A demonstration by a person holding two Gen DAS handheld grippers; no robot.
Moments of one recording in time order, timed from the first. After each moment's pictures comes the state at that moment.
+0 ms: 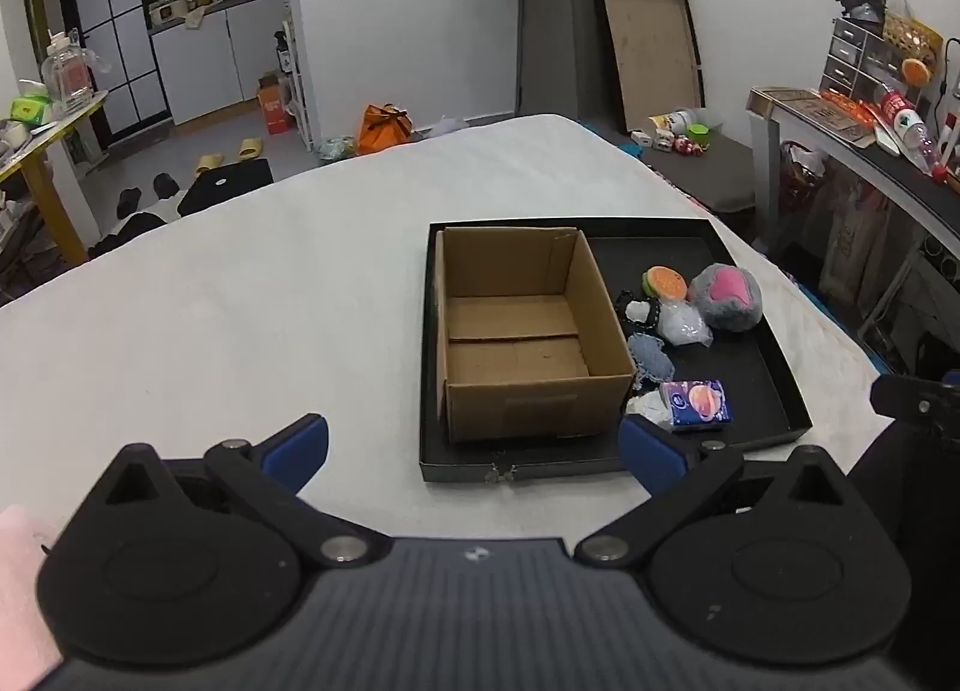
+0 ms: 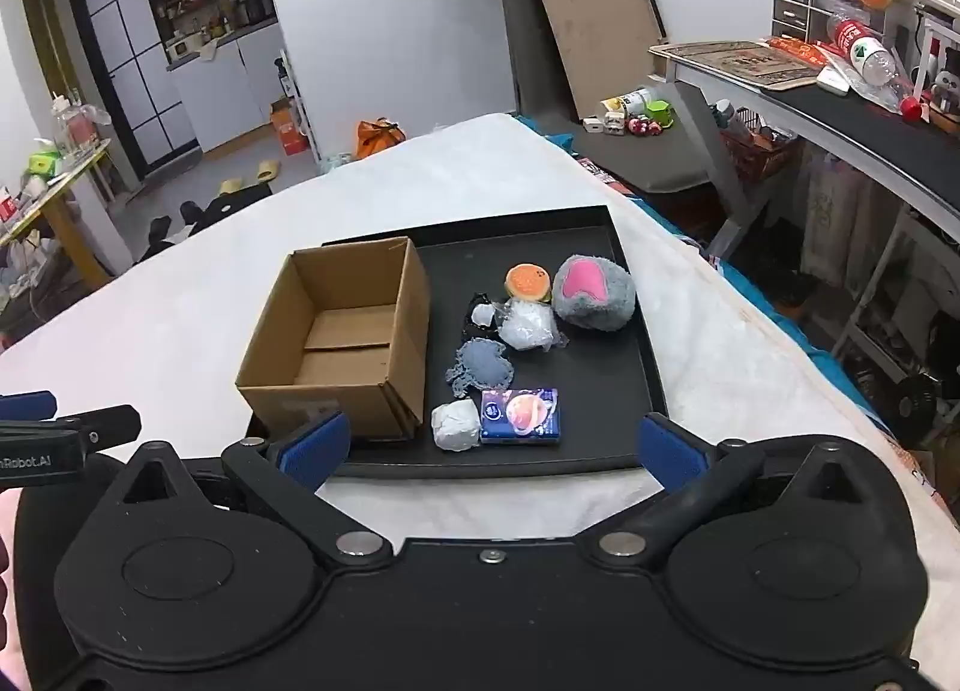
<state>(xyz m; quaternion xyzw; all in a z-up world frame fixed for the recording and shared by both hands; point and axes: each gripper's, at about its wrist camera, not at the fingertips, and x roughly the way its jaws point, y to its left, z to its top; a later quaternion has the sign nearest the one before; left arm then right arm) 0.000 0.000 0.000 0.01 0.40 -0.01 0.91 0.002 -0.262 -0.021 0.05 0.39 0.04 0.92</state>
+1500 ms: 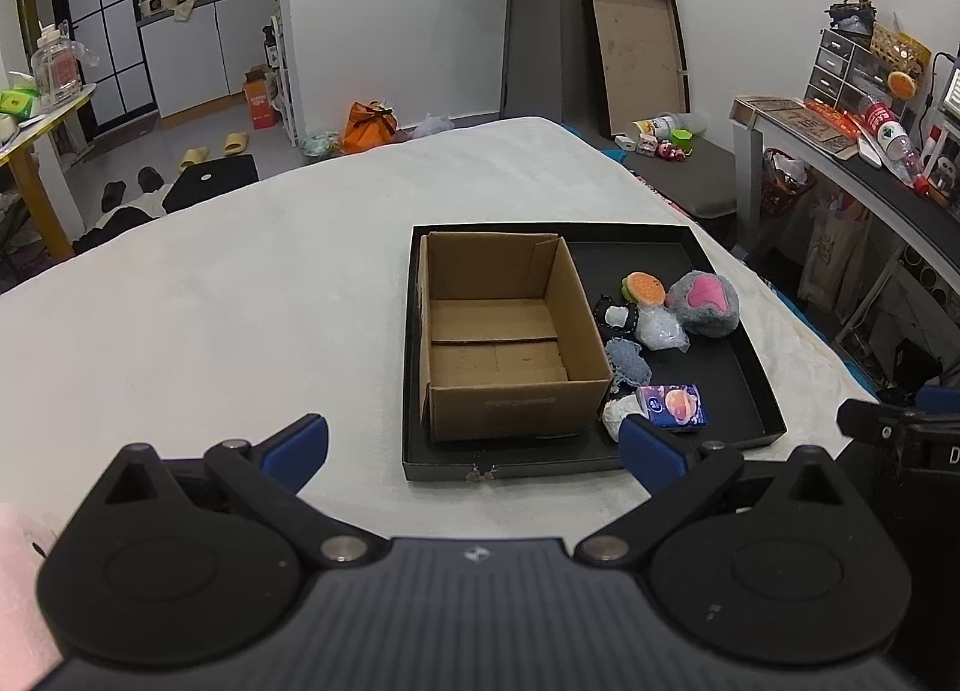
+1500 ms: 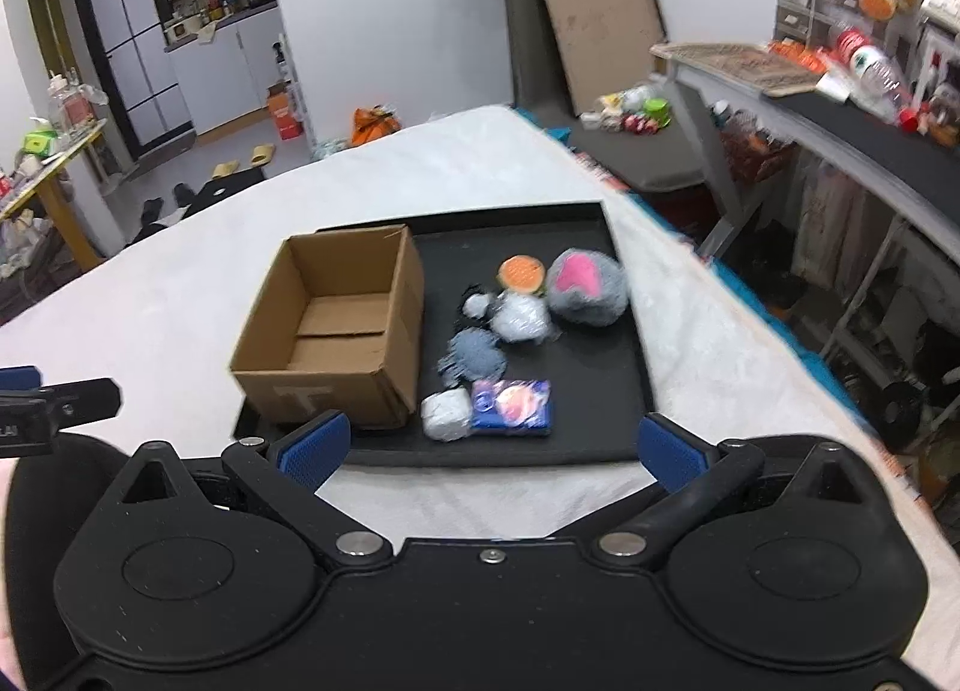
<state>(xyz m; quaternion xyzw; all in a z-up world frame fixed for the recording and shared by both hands) -0.001 0.000 0.012 0.00 0.40 -0.03 0.91 -0.001 -0.258 -0.019 0.03 0.39 0.04 0.92</state>
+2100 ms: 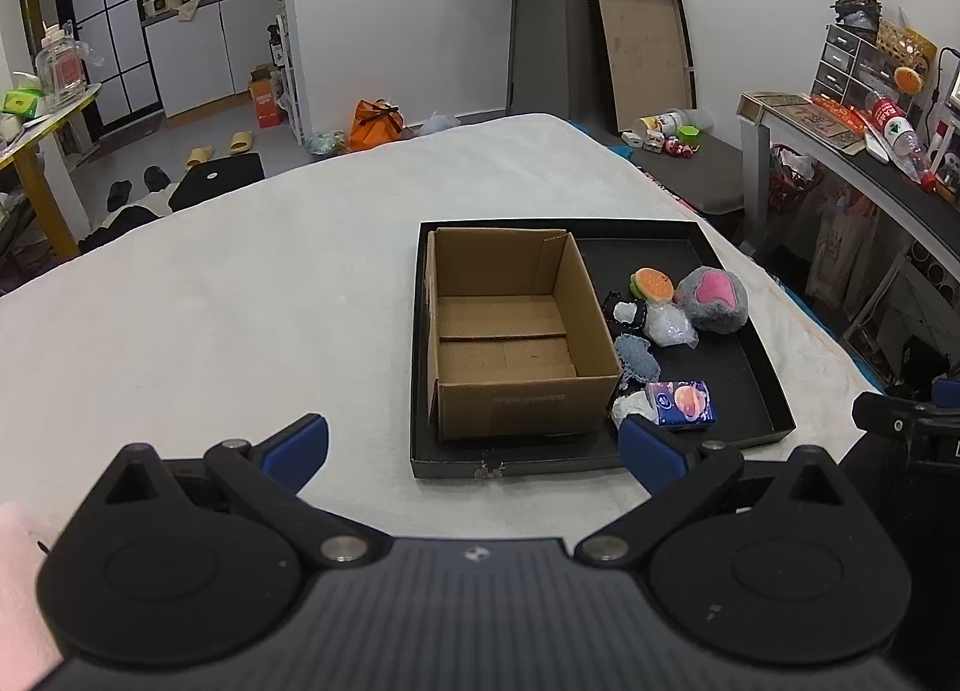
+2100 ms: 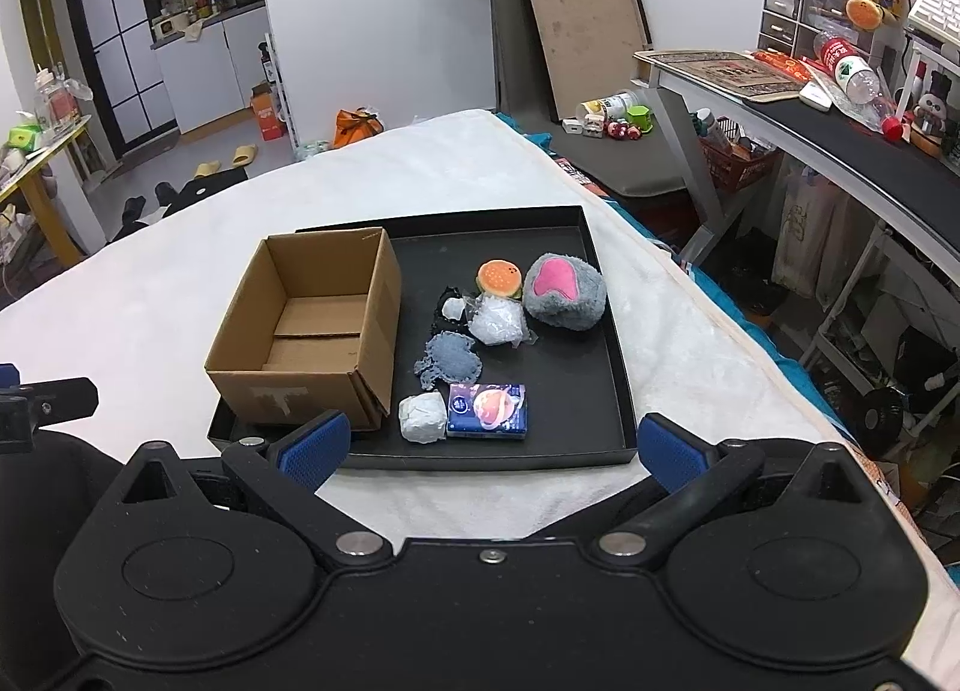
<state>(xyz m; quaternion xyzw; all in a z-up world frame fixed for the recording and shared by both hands) -0.001 0.002 0.011 0.00 0.40 -0.02 0.91 0.000 -0.261 -0.022 0.02 0.39 0.02 0.92</state>
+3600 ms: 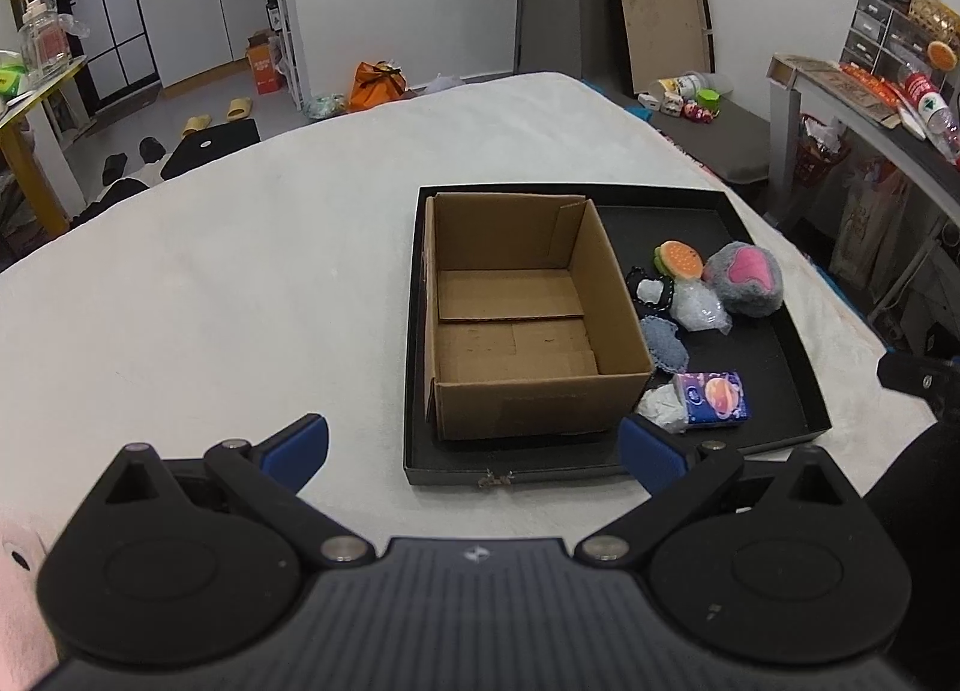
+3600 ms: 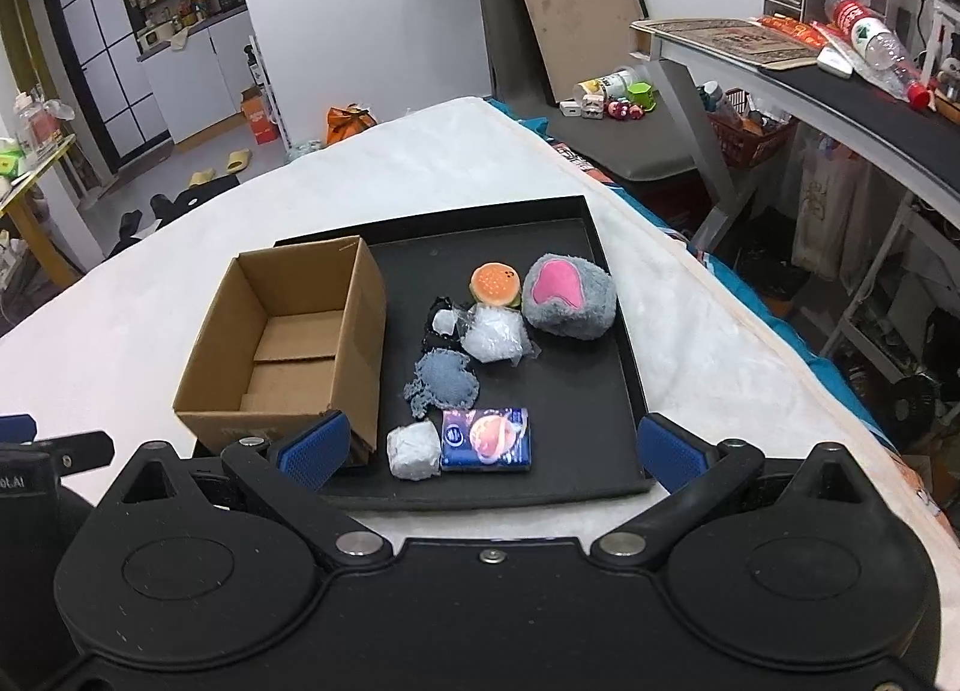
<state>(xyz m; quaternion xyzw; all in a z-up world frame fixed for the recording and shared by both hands) 0.044 -0.001 -0.025 0.01 0.44 -0.01 0.90 0.054 -0.277 -0.047 0.06 0.40 0.03 0.91</state>
